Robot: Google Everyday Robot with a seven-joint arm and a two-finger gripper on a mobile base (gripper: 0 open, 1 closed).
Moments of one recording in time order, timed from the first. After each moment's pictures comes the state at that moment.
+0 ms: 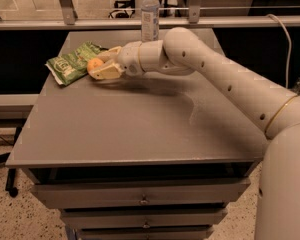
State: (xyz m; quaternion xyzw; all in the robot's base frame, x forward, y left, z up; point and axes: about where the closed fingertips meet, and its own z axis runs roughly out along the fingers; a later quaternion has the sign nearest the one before) arm 0.707 0.135 0.852 -0.54 0.59 0.31 0.52
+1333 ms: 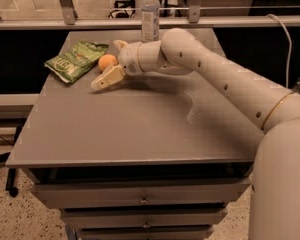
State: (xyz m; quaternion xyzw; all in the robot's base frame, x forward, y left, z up) arm 0.724 0.134 0.840 -0.52 0.61 0.30 0.51
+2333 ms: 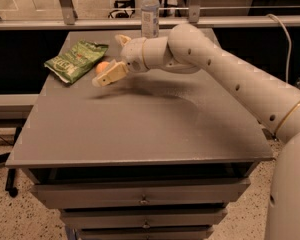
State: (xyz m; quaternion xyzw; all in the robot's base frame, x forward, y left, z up) arm 0.705 0.123 0.867 -0.52 0.60 0.31 0.52
